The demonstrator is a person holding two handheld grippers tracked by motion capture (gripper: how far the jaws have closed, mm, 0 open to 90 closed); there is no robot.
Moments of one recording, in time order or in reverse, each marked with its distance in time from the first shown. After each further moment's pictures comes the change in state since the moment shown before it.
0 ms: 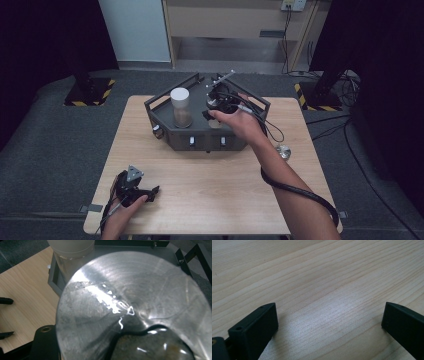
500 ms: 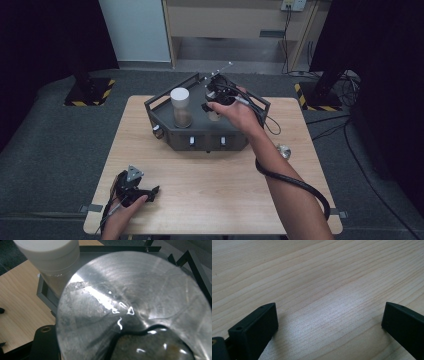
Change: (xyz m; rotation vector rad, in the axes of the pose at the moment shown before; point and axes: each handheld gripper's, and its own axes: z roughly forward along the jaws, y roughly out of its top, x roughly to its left) left arm 0.000 0.000 0.000 0.000 0.000 0.000; right arm -0.010 0.020 0.011 0.008 -0.024 0.023
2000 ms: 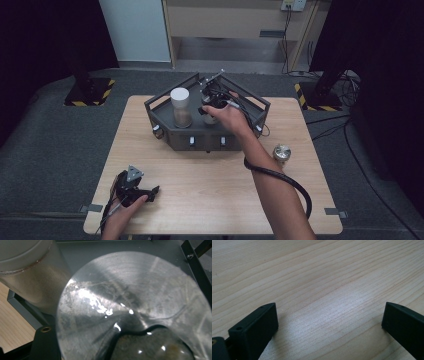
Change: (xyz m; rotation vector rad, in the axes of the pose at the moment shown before) left arm 0.000 0.000 0.000 0.000 0.001 0.000; right arm -0.003 -0.002 0.055 0.040 0.002 0.031
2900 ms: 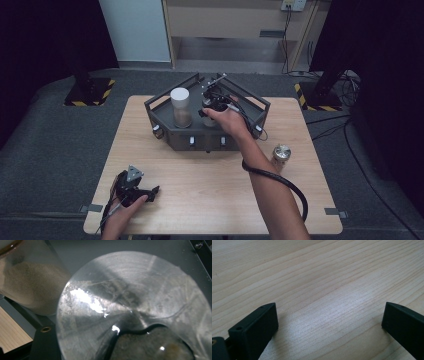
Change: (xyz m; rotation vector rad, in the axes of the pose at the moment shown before) left arm 0.000 0.000 0.000 0.000 0.000 0.000; right arm -0.006 -0.012 0.014 -0.011 0.015 0.043
